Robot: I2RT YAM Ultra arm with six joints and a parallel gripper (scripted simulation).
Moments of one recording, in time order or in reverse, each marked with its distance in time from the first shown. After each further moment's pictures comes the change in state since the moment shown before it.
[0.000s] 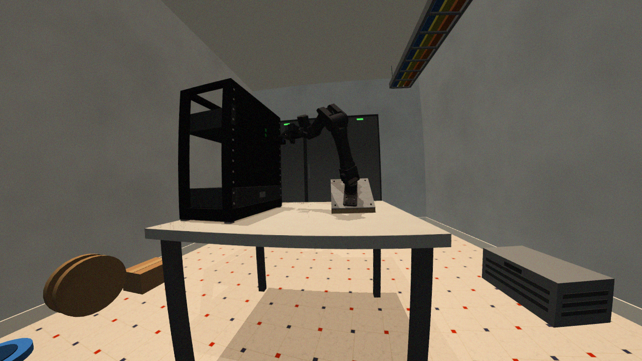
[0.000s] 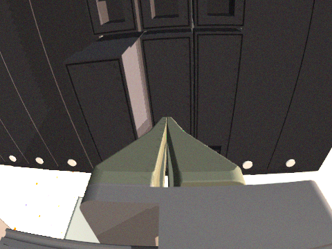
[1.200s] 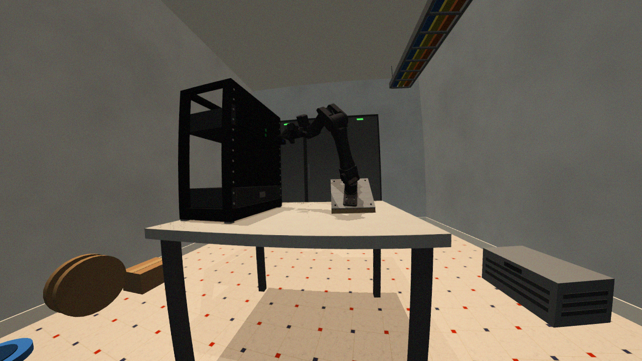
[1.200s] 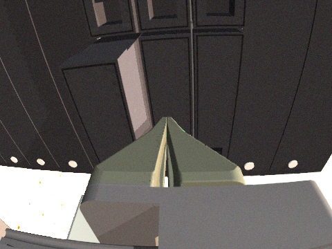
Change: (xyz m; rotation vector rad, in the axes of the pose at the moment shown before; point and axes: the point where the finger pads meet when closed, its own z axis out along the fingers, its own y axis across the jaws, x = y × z) arm 0.000 0.000 0.002 -0.009 0.010 0.012
